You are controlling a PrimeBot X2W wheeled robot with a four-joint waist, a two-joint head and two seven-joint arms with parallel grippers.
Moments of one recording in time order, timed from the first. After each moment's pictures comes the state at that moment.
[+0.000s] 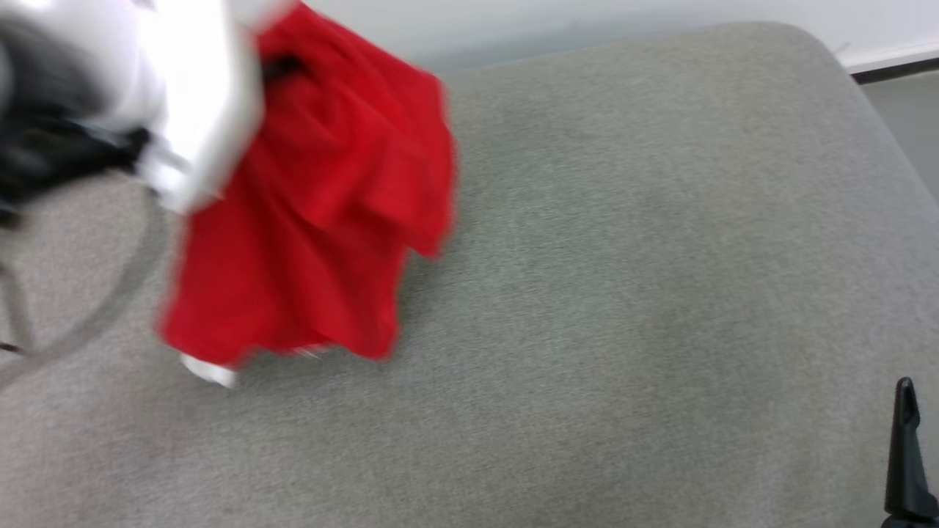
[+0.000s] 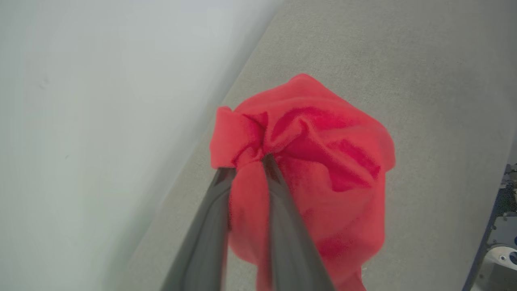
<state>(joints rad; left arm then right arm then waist) -1.43 0.91 -1.04 -0.06 -1.11 -0.13 0.88 0.26 -0.05 -0.27 -0.25 0.13 0.13 -0.26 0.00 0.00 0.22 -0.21</state>
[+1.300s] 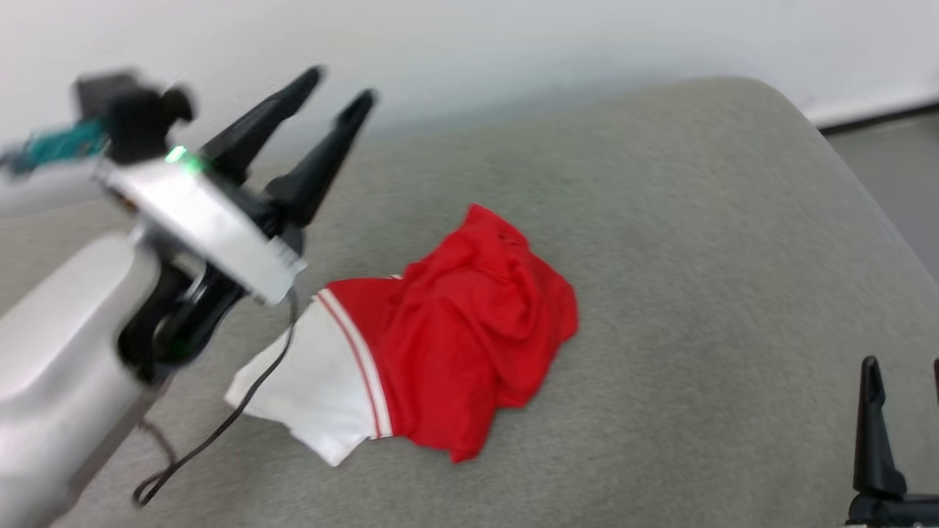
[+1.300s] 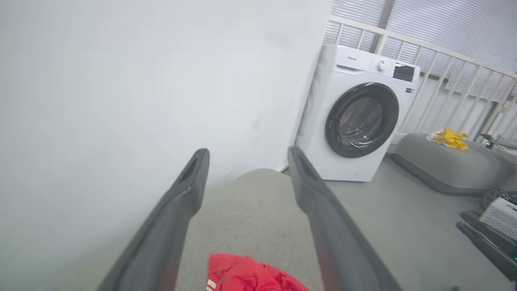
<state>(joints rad) -0.88 0.73 -0.85 0.08 -1.22 -0.11 -0.13 0.20 -0.05 -0.21 -0.21 0.12 0.13 -0.26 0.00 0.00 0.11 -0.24</state>
